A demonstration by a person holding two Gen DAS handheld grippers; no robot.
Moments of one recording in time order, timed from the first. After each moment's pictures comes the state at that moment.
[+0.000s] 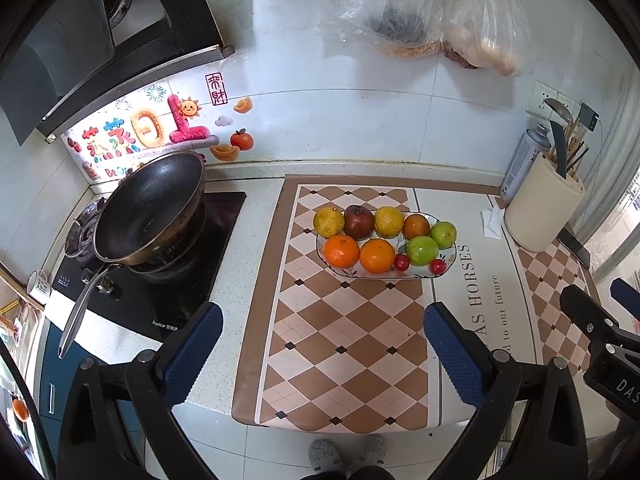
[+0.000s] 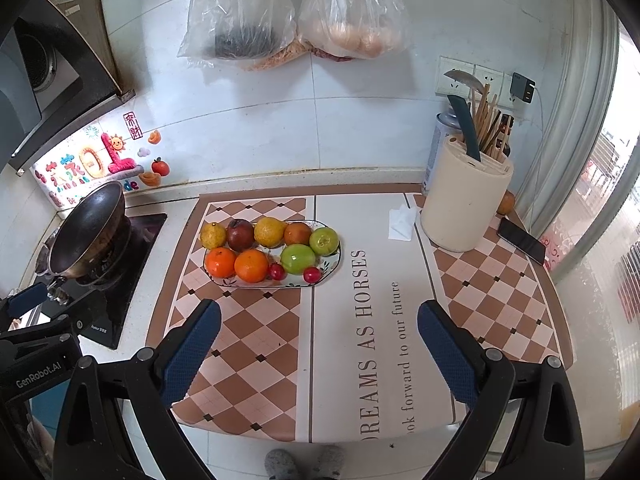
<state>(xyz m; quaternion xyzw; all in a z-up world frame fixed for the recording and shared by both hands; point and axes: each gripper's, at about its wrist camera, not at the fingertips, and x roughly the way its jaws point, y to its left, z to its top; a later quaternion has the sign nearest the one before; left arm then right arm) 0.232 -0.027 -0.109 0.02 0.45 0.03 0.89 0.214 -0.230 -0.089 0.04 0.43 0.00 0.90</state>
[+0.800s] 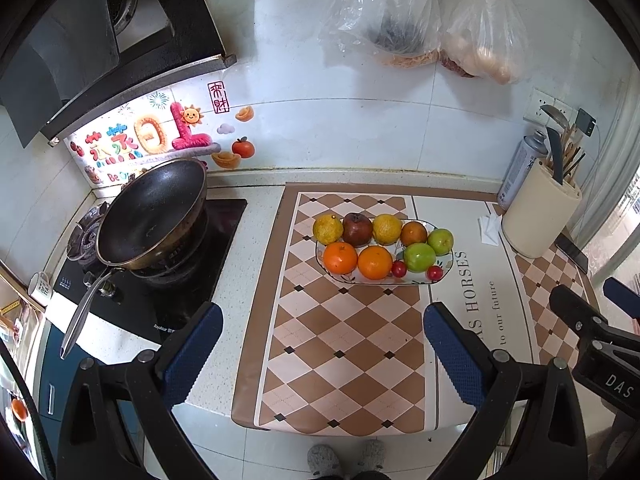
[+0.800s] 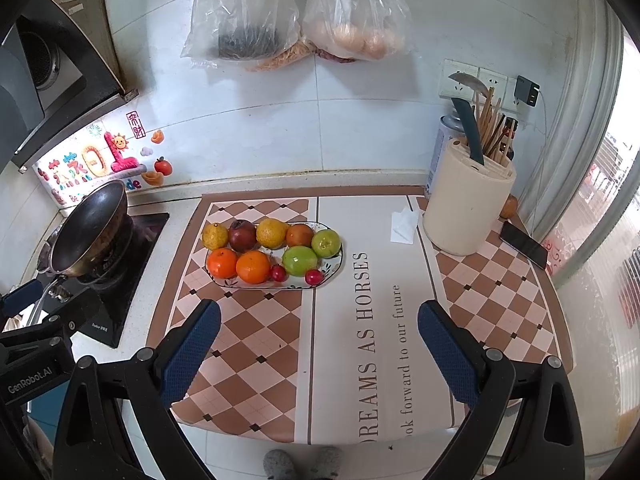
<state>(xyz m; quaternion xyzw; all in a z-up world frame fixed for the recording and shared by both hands) 0.226 -0.030 -0.100 0.01 0.44 0.03 0.90 0.214 -0.233 -0.088 0.04 0.43 0.00 0.90</state>
